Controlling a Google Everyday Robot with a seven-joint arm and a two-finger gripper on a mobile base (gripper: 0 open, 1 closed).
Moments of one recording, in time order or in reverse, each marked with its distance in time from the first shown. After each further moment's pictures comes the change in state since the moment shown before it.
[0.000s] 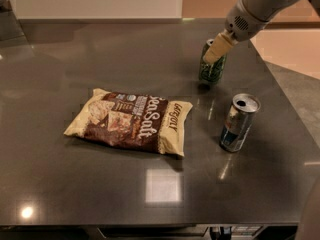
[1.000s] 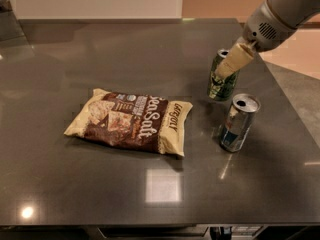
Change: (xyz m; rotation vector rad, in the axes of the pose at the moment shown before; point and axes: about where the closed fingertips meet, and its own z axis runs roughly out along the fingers) arm 0.042 0.060 -0.043 -0.096 0.001 -0.061
